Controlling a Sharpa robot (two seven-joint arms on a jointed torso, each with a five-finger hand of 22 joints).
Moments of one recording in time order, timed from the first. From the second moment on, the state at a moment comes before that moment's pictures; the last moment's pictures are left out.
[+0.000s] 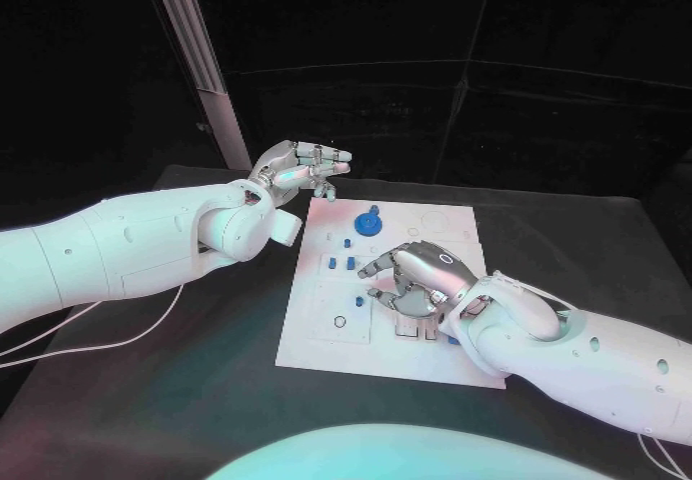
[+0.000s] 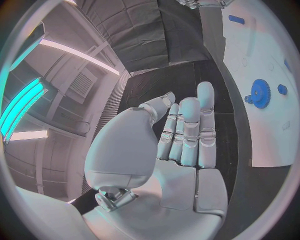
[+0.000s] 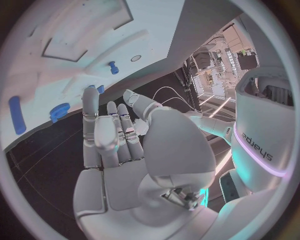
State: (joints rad) left arm 1.25 -0.80 -0.12 1.38 -0.05 -0.23 0.42; left_hand 1.31 -0.10 0.47 -0.05 0.09 0.99 0.16 0.15 0.07 0.92 0.09 0.52 0.11 1.23 0.01 1.07 0.55 0.18 1.19 0.11 0.64 0.76; right arm 0.96 -0.70 0.00 1.64 -1.62 -0.51 0.05; right_hand 1.30 -0.10 0.48 -0.11 0.15 1.01 0.19 0.07 0.07 1.05 0.12 0.10 0.07 1.45 0.03 1.22 0.97 0.19 1.05 0.13 0.98 0.52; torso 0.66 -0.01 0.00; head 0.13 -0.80
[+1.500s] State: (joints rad) left arm 1.25 -0.80 -0.12 1.38 -0.05 -0.22 0.41; left_hand 1.31 -0.10 0.47 -0.05 0.09 0.99 0.16 0.15 0.07 0.92 0.09 0.52 0.11 1.23 0.01 1.07 0.54 0.18 1.19 0.11 0.64 0.76; right arm 1.13 -0.80 0.00 1.60 -1.69 -0.09 -0.15; right_hand 1.37 -0.05 0.31 -0.06 0.11 0.97 0.16 0.07 0.07 1.07 0.10 0.17 0.06 1.47 0.02 1.23 0.95 0.19 1.08 0.11 0.95 0.48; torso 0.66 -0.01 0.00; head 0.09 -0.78
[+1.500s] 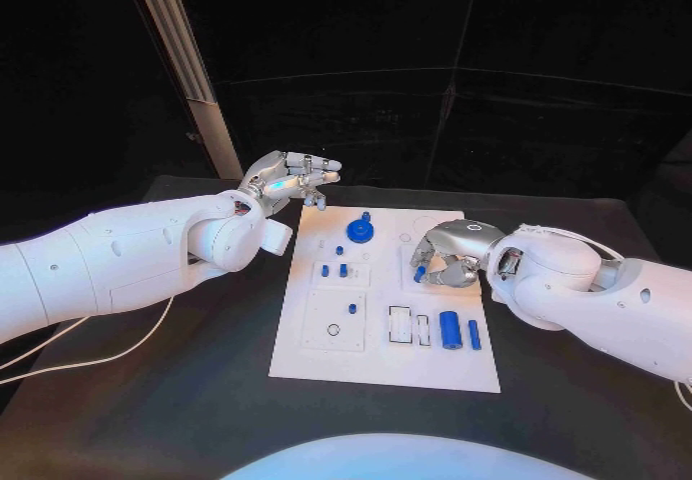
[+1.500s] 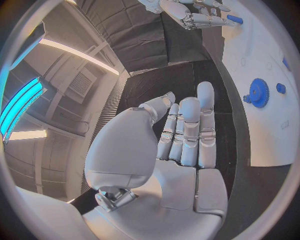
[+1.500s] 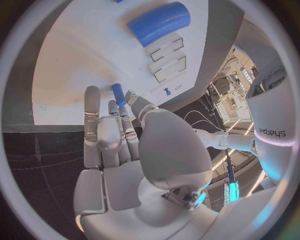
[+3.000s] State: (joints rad) left arm 1.25 -0.80 -0.12 1.38 -0.05 -0.22 0.41; left_hand 1.31 -0.10 0.47 -0.05 0.09 0.99 0.16 0.15 0.07 0.92 0.09 0.52 0.11 1.23 0.01 1.07 0.54 0.18 1.19 0.11 0.64 0.76; right arm 1.13 -0.81 0.00 1.62 -1.70 -0.14 -0.15; right_hand 1.37 -0.04 0.44 -0.07 0.08 1.06 0.15 0.08 0.07 1.17 0.08 0.15 0.06 1.47 0.01 1.27 1.00 0.19 1.09 0.10 0.98 0.50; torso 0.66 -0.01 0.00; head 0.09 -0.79
